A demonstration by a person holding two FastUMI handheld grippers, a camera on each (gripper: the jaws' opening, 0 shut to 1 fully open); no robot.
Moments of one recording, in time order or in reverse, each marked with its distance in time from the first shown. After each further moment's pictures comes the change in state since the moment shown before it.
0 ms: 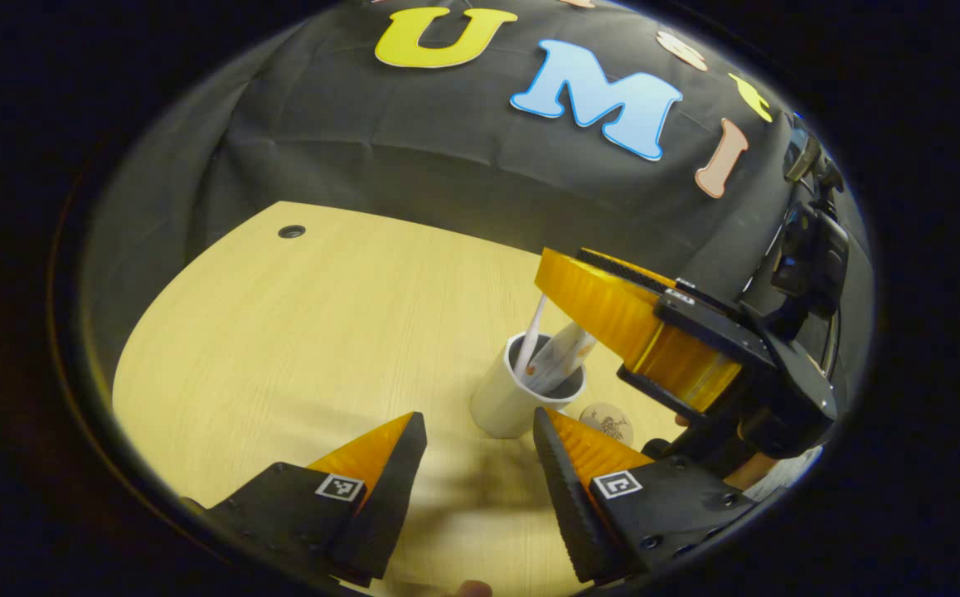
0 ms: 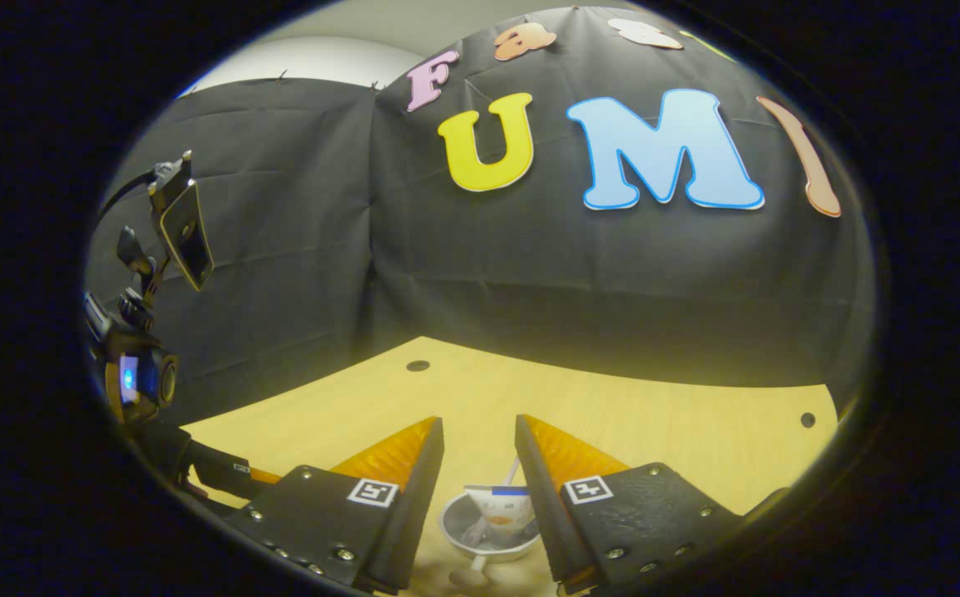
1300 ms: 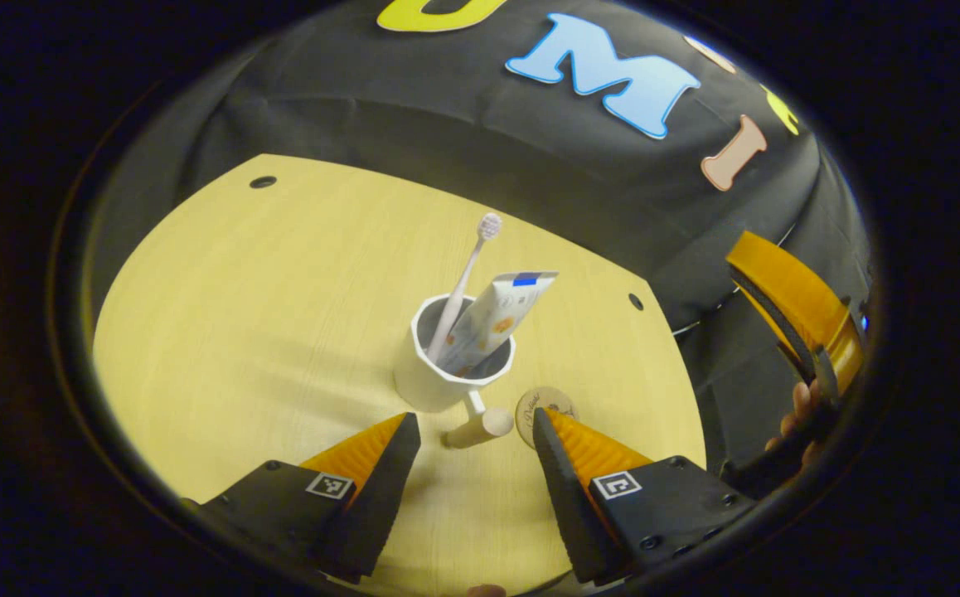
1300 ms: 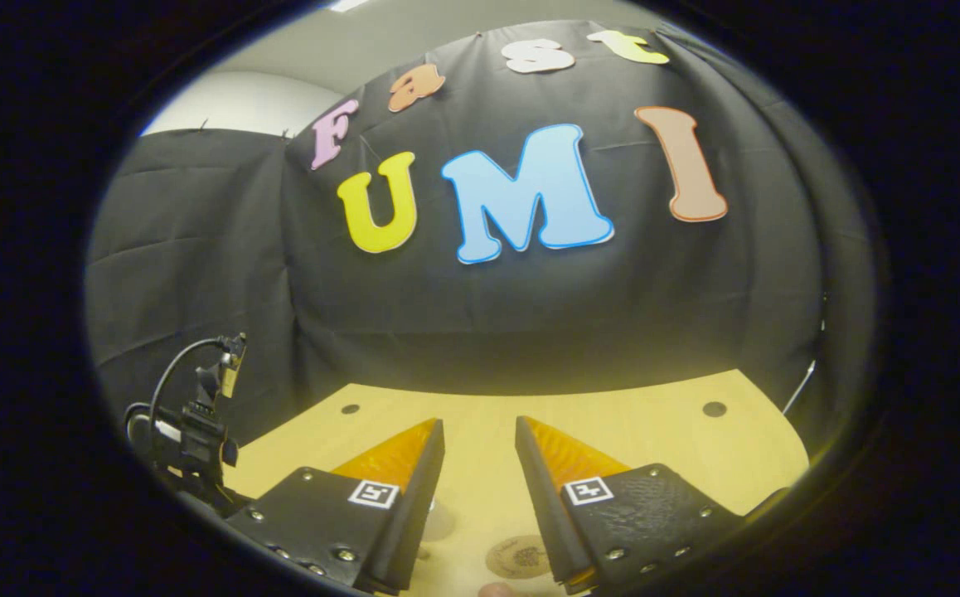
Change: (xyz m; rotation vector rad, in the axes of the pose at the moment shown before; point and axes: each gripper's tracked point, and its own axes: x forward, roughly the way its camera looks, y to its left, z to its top) left arm 0.026 -0.074 -0.023 -0.129 0.169 -0.017; right arm -0.137 -0.117 0.040 0.167 -0.071 -0.301
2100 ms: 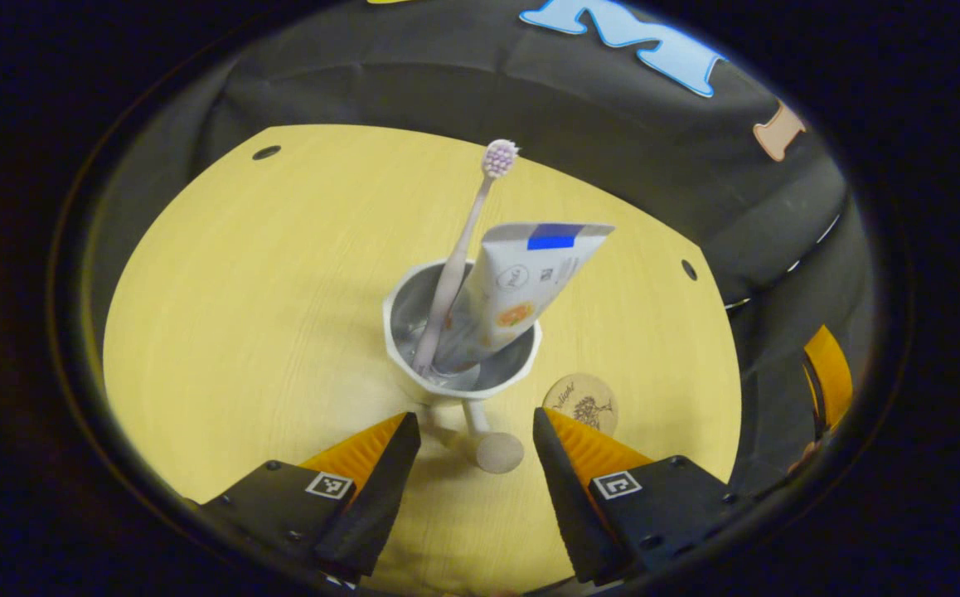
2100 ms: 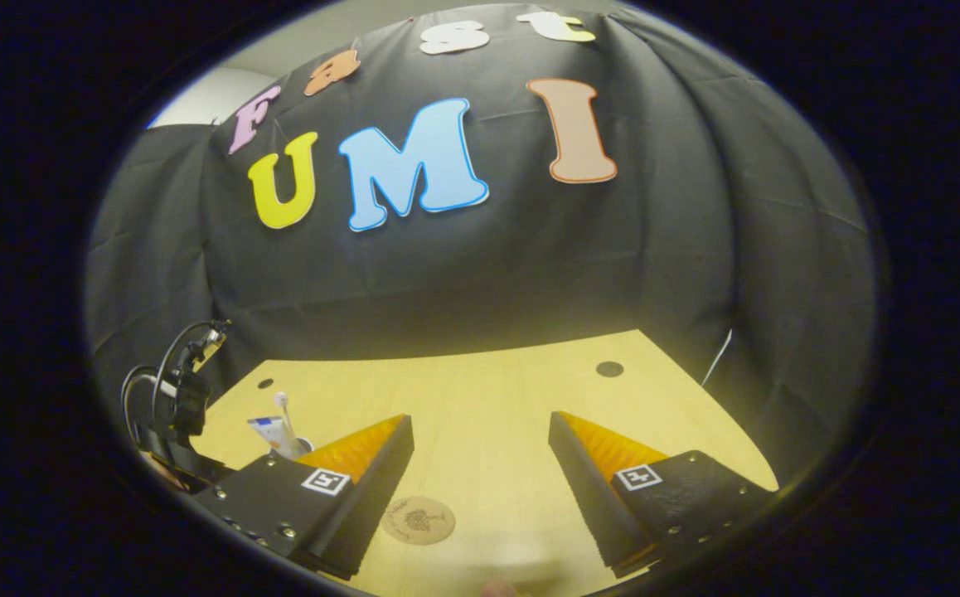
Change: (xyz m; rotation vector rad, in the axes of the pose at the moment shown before) left arm 0.055 0.009 -0.015 -0.012 0.170 0.172; right arm -0.041 -0.112 -0.046 0.076 0.120 -0.237
